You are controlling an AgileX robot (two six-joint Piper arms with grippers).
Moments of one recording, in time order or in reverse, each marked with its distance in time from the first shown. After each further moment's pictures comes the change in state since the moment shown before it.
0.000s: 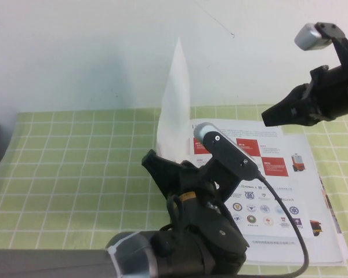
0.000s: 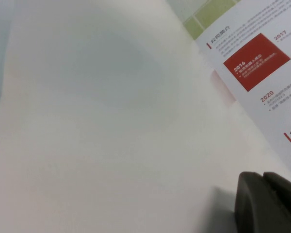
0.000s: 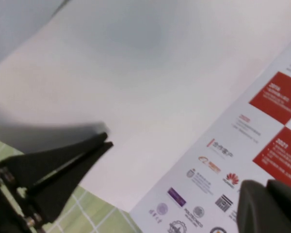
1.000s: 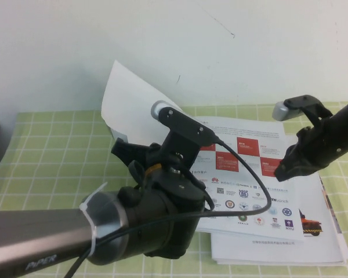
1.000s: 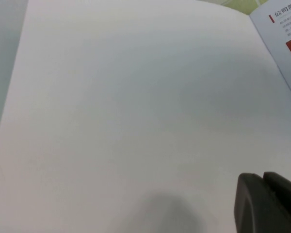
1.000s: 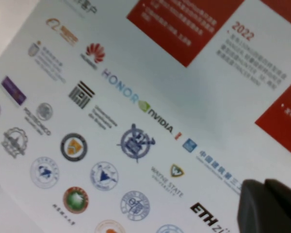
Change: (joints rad) right arm 0.000 0.282 -0.002 -0.300 -0.110 0.106; left arm 0.179 -0.005 0.000 -0.012 0.118 -0.084
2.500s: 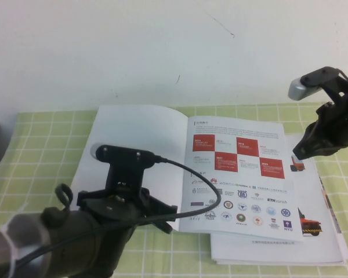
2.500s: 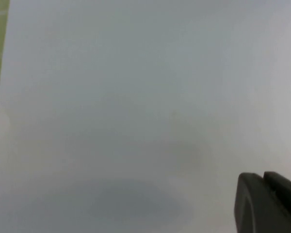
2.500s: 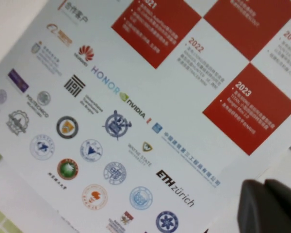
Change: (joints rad) right arm 0.002 -0.156 -0.002 -0.163 0.013 0.082; left arm 0.148 -0.124 0.297 0.021 0.381 -0.407
